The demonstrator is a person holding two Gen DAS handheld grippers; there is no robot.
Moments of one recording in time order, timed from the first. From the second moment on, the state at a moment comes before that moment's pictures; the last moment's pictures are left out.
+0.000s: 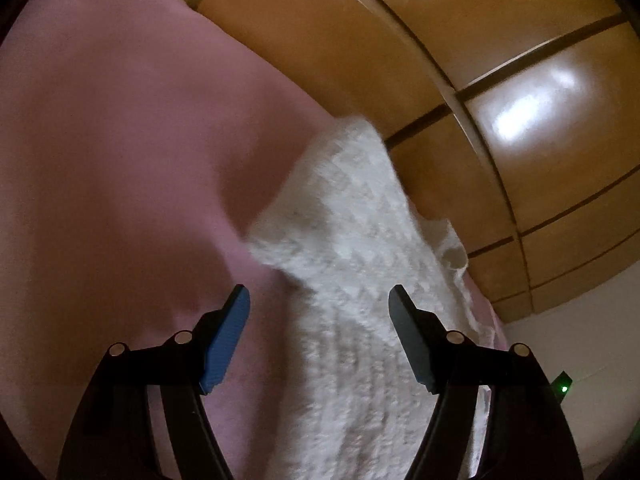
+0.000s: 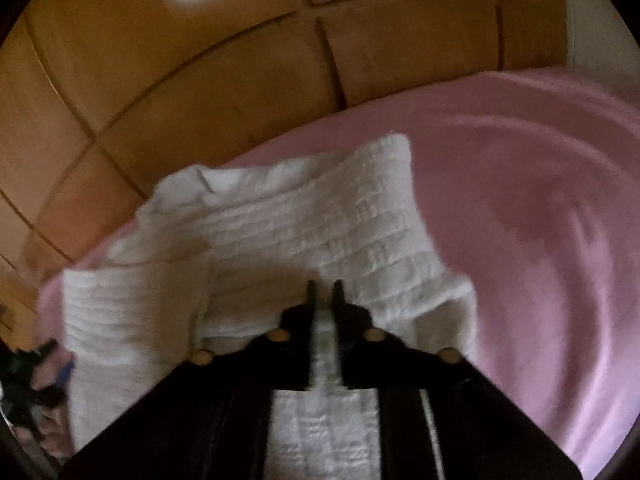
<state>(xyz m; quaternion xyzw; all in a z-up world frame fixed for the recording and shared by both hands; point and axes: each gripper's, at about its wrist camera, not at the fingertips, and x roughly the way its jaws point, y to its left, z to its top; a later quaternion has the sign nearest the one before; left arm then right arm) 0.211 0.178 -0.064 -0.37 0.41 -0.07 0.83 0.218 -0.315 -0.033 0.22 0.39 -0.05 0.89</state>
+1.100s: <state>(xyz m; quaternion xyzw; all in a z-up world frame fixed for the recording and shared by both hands) 0.311 0.177 -0.058 -0.33 0.45 -0.13 0.82 0.243 -0.286 -0.049 0.14 0.38 -0.08 0.91</state>
